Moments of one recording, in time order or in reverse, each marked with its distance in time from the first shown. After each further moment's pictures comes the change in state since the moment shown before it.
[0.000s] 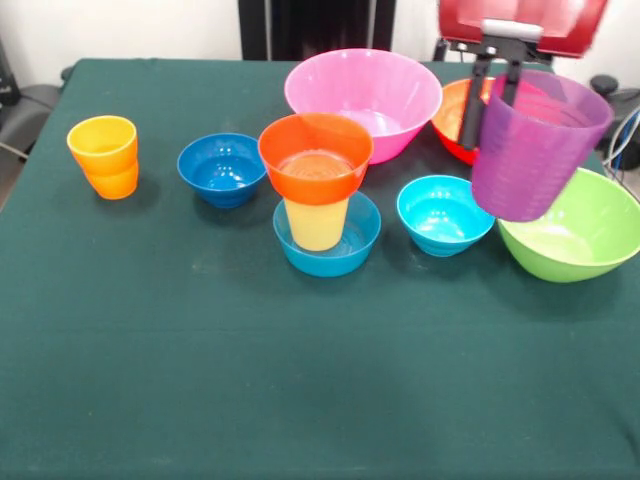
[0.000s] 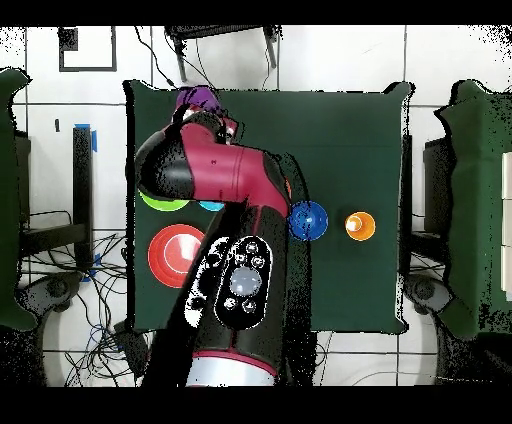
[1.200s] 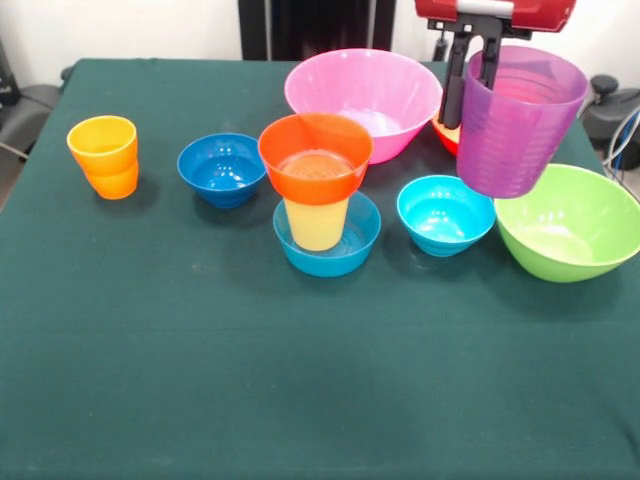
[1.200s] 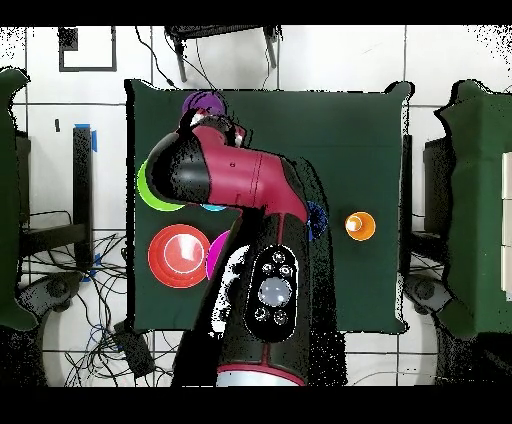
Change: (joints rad) arm -0.062 -0.062 0.068 0.055 -0.001 0.040 0.000
